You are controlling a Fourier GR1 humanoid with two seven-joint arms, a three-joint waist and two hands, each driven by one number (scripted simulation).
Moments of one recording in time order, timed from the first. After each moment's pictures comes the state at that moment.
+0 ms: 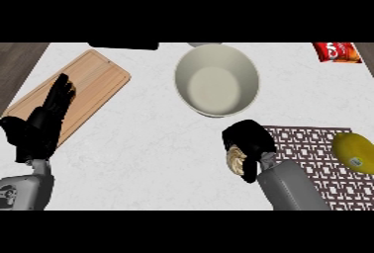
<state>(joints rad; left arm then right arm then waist) -0.18 0.26 0.09 -1.53 -0.02 0.05 0.13 -0.34 -0.11 0.32 -1.31 1.13 0.45 0.08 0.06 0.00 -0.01</state>
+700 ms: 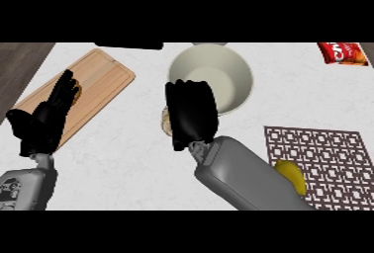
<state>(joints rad) -0.22 0.26 0.09 -1.50 -0.02 0.04 0.14 -0.79 0.00 0.61 -1.40 0.98 0.16 0.85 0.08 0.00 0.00</state>
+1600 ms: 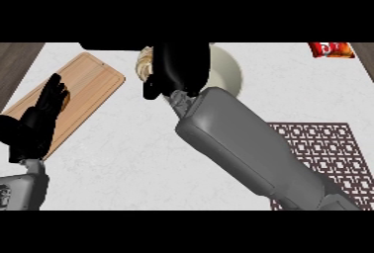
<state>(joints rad) -0.18 0.27 0.13 -1.52 -0.02 0.04 0.12 -1.12 -0.01 0.48 -1.20 0.87 -0.13 0.97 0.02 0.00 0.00</state>
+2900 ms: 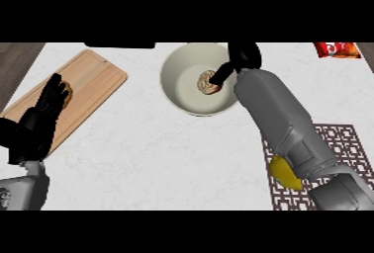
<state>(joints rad) -0.17 0.25 0.13 -1.55 -0.02 0.03 0.14 -1.16 -0.09 0.07 -0.40 0.68 -0.26 0.32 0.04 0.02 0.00</state>
